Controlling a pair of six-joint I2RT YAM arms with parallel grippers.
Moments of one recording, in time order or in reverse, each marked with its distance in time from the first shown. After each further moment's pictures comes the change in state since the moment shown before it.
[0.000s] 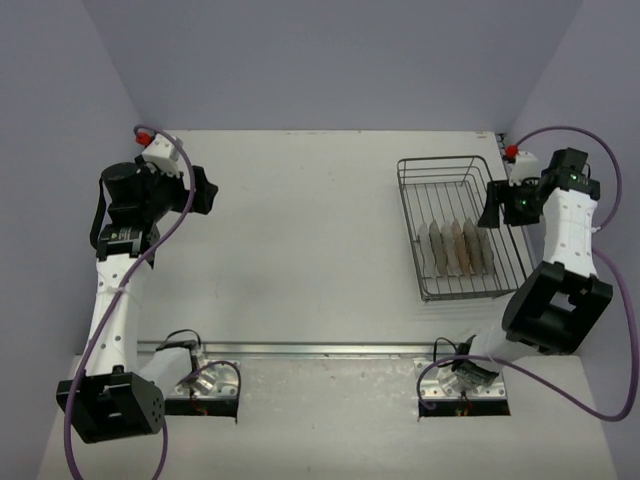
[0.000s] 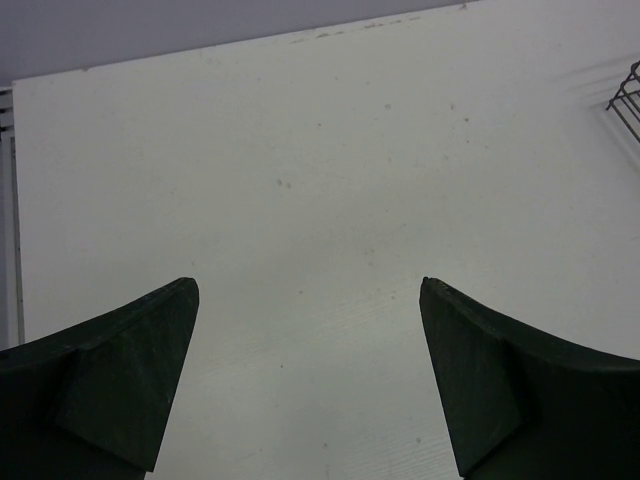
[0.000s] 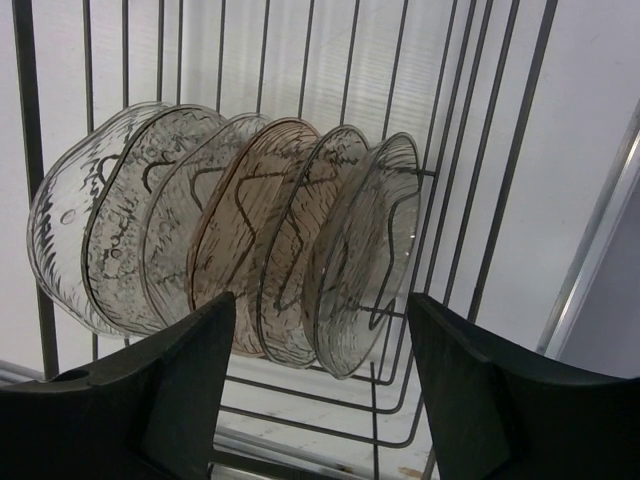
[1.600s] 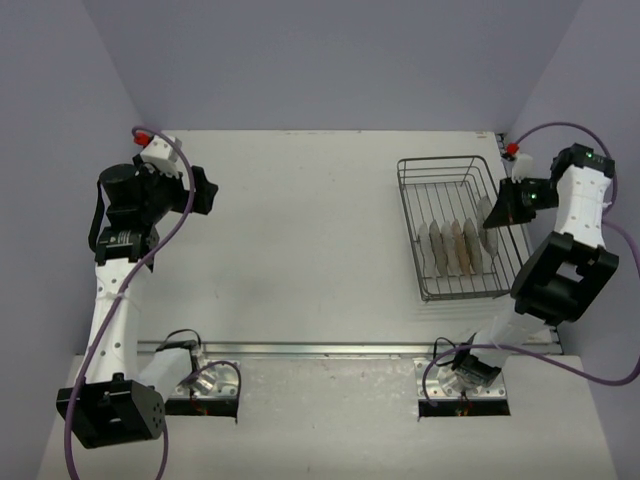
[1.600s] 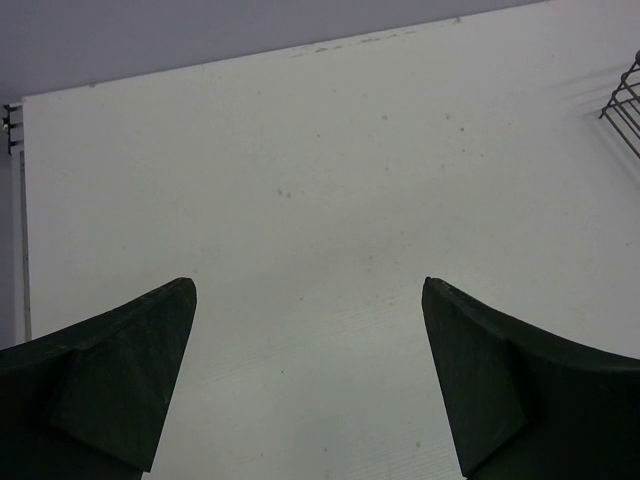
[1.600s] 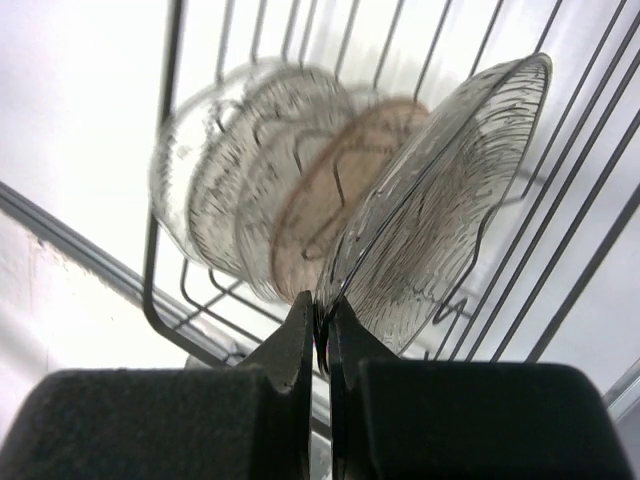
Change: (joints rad) left arm -0.005 -0.027 0.000 0.002 -0.002 -0.001; right arm -0.064 0.220 0.227 -0.380 -0.185 -0.228
